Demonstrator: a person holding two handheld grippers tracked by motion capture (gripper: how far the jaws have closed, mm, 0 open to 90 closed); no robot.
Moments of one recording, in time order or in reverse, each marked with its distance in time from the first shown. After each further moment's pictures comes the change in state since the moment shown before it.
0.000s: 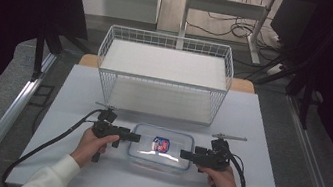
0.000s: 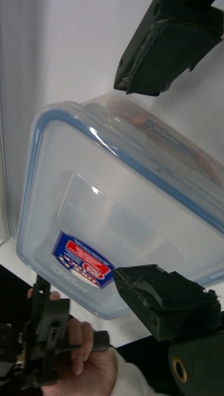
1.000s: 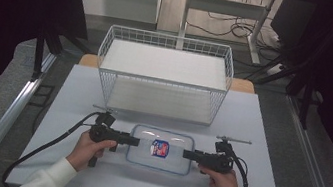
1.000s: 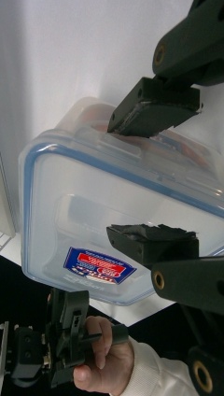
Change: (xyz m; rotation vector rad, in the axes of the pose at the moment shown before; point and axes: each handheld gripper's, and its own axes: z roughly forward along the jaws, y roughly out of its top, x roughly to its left) left arm -0.020 -0.008 -0.013 0.005 -0.014 0.026; right arm 0.008 -0.005 -0.015 -0.013 0.015 0.090
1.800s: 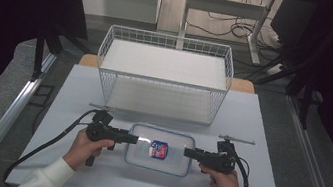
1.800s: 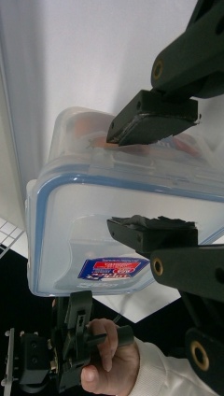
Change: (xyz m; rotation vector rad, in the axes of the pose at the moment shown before) left arm -0.016 0.004 -0.014 -0.039 0.035 0.056; right arm 0.013 0.002 -0.009 -0.046 -0.007 -0.018
